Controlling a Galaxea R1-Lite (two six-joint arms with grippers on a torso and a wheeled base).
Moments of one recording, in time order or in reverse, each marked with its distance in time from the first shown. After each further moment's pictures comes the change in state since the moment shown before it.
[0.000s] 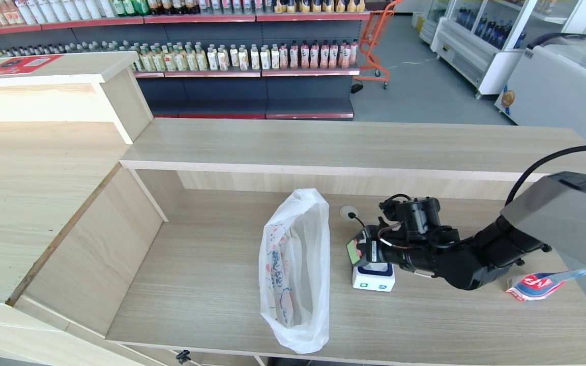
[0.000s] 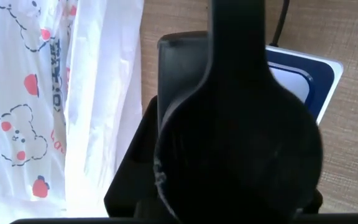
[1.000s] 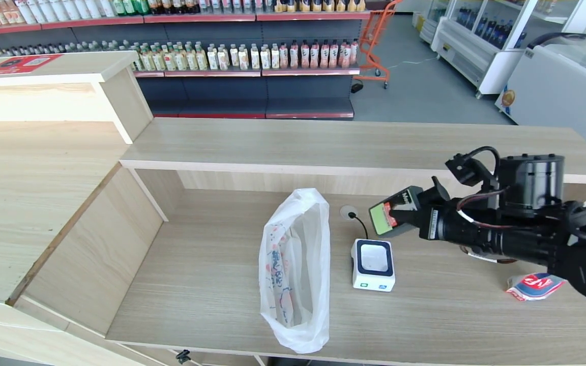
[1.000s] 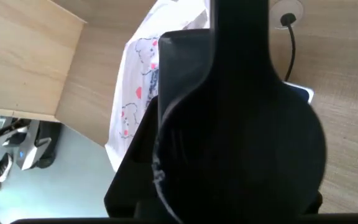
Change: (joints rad) left arm 0.000 0.000 0.000 0.000 0.000 0.000; right arm -0.040 -0.536 0.263 0.011 0.200 0.017
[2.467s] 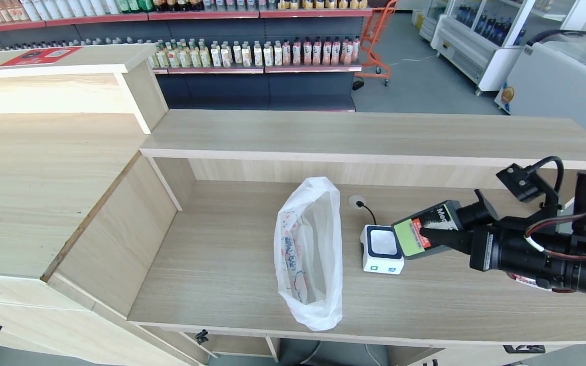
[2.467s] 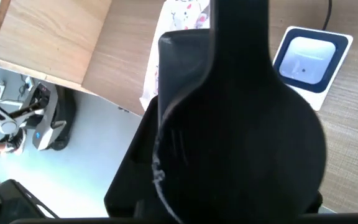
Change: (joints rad) left arm -0.001 0.000 0.000 0.000 0.000 -0.004; right arm -0.046 -0.215 0.163 0.048 0.083 -0.016
